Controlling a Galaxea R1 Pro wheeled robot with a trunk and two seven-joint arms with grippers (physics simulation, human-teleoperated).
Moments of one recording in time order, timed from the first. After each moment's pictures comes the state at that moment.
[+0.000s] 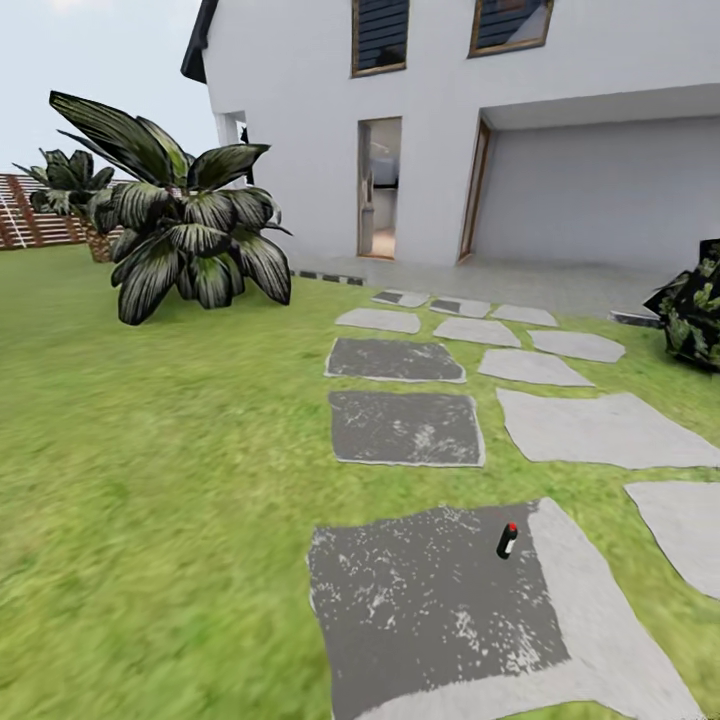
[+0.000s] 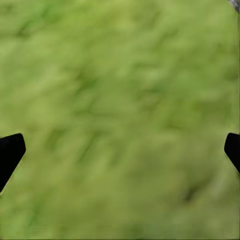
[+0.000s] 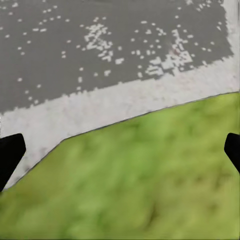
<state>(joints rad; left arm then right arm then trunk) -0.24 0.05 0.01 -0.23 0.05 -0.31 0.01 -0.12 -0.05 -0.08 -0.45 -0.06 -0.31 0.00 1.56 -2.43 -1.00</state>
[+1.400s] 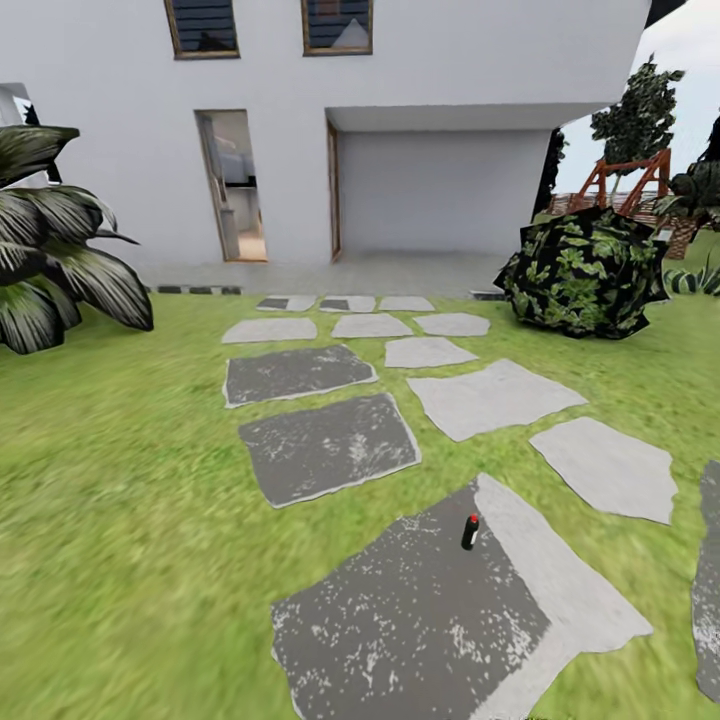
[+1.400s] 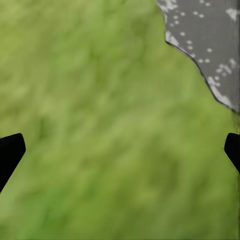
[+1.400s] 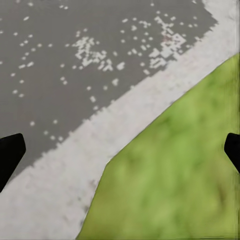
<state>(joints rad) -0.24 0.05 0.01 -0.23 0.05 -0.31 0.01 -0.12 -0.05 -0.08 -0.45 -0.06 -0.31 0.00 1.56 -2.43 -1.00</state>
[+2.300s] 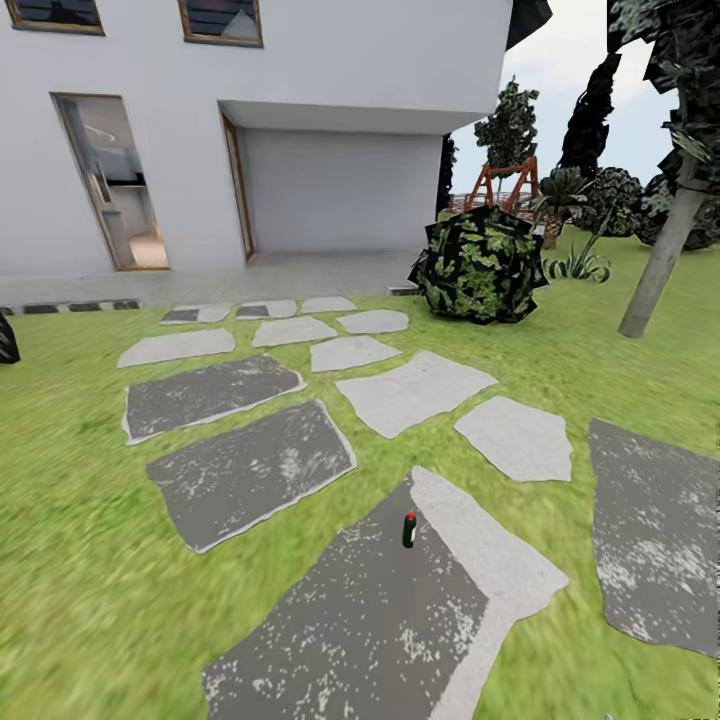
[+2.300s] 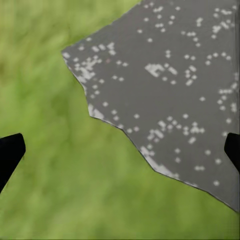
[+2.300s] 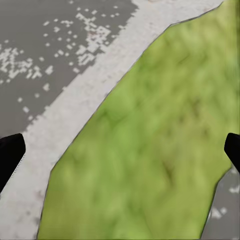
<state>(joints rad) -0.24 0.05 0.01 -0.23 0.05 -0.31 0.01 -0.12 -0.05 -0.08 -0.45 -0.06 -0.31 0.00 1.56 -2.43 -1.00</state>
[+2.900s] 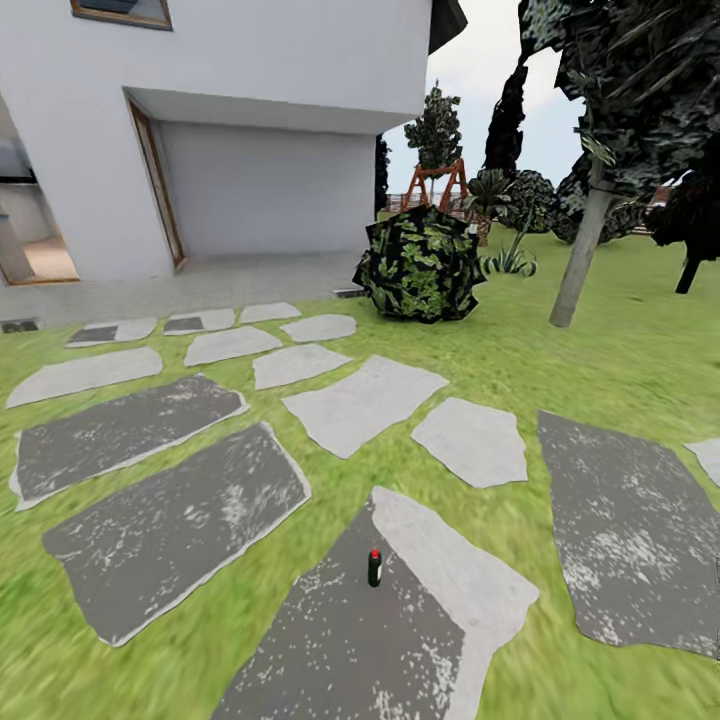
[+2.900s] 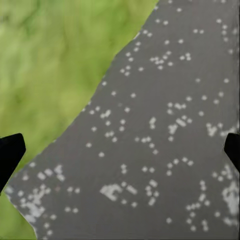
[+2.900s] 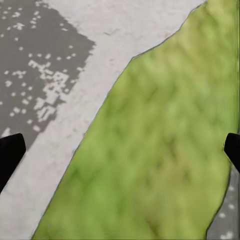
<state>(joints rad) -0.24 0.05 0.01 -0.23 0.05 -0.31 0.01 -0.12 -0.05 -0.08 -0.45 -0.06 -0.31 0.00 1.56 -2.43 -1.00</state>
